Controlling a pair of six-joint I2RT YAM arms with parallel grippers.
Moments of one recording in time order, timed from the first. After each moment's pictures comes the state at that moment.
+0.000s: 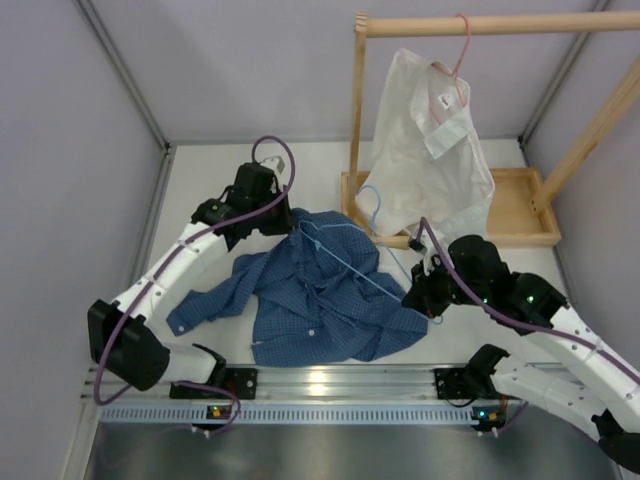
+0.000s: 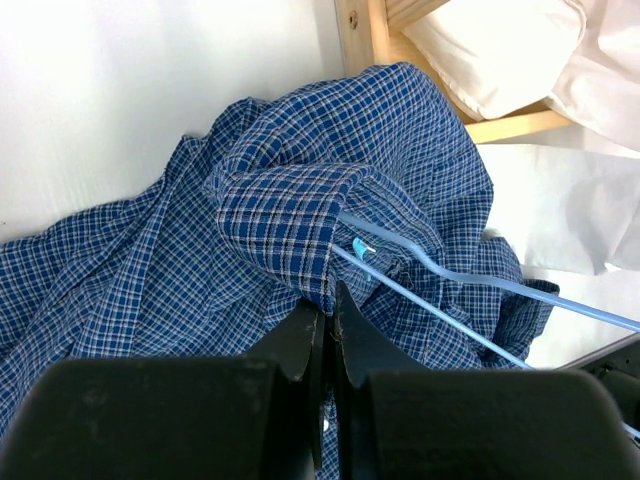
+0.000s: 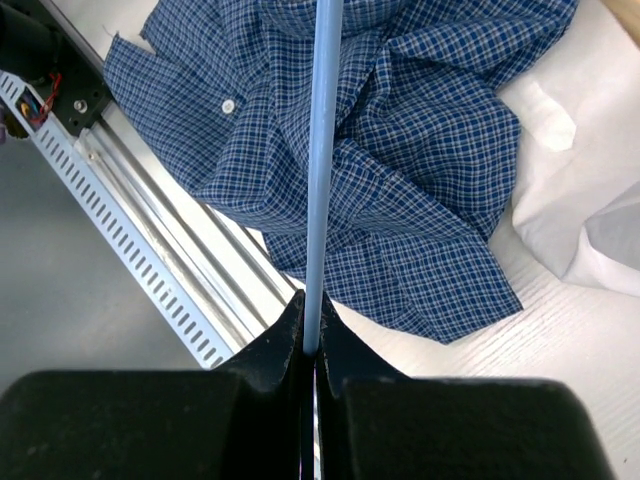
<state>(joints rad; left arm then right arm) -0.48 1.35 1.24 -0.64 0.07 -0.50 0.76 0.73 0.91 -0.87 -0.24 0.19</state>
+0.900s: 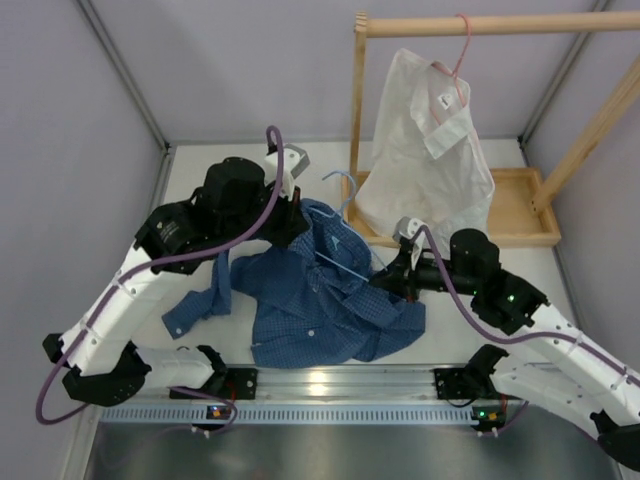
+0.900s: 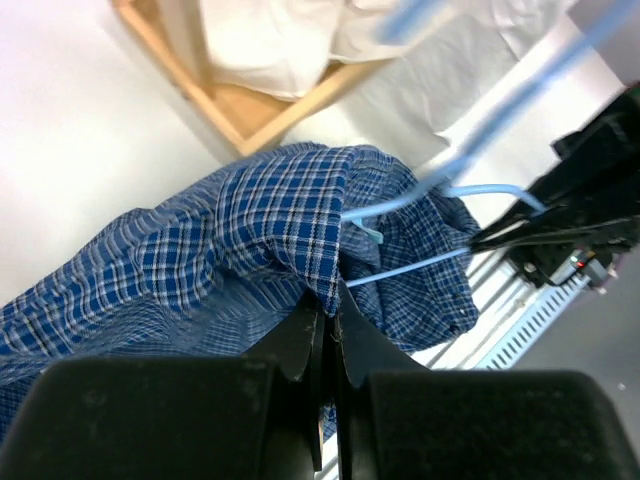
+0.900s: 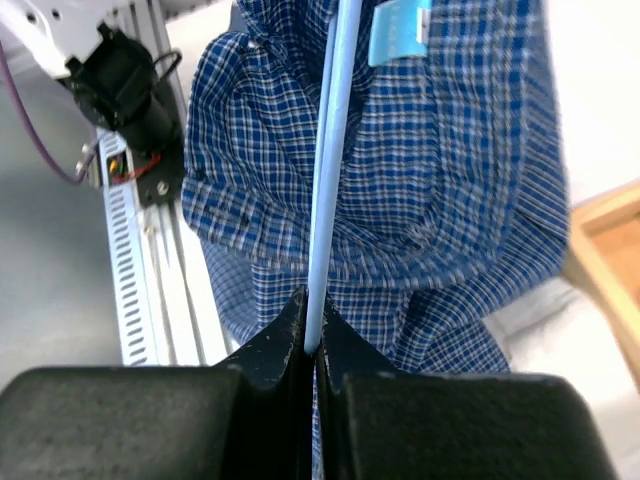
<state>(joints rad) -0.82 1.23 1.69 -1.00 0.03 -0.24 0.76 0.80 0.81 -0.36 -0.51 -0.01</state>
